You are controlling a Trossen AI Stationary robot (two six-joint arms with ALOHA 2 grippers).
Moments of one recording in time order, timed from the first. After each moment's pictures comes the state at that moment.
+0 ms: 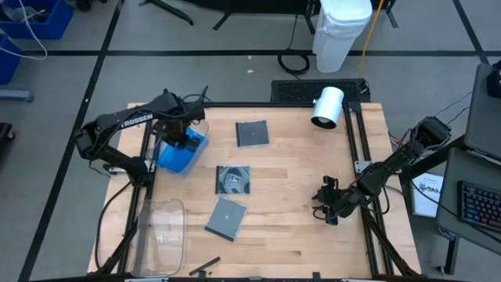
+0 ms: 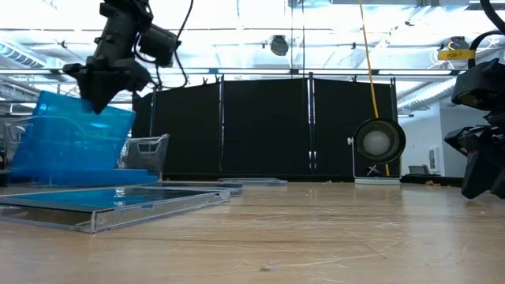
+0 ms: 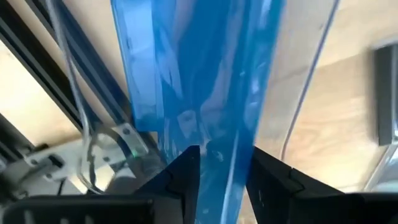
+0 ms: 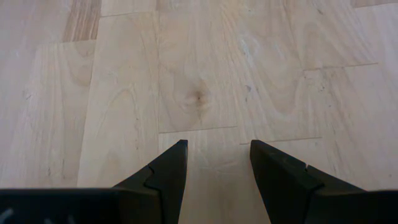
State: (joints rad) left arm 0.56 1.43 1.18 -1.52 0.06 -0.62; right arm 0.68 1.13 0.23 -0.05 0.40 0.67
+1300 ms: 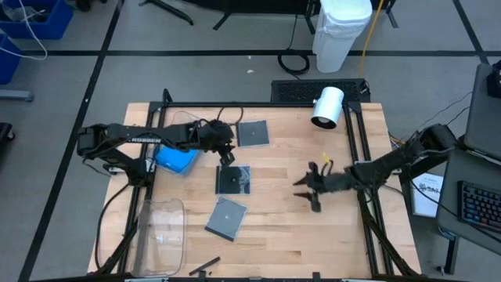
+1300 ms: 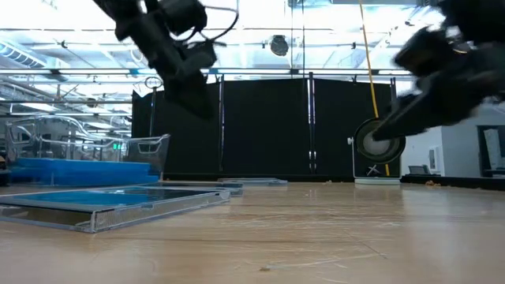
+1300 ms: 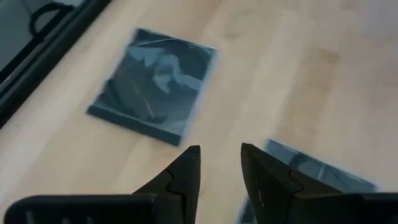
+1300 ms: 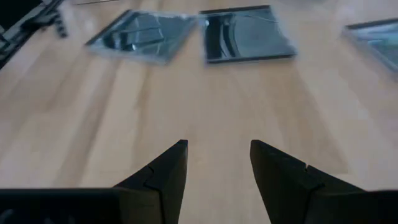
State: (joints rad) left arm 0.24 1.44 0.93 -0.31 -0.13 -0.18; right arm 0.30 1.13 0.24 0.36 0.25 0.26
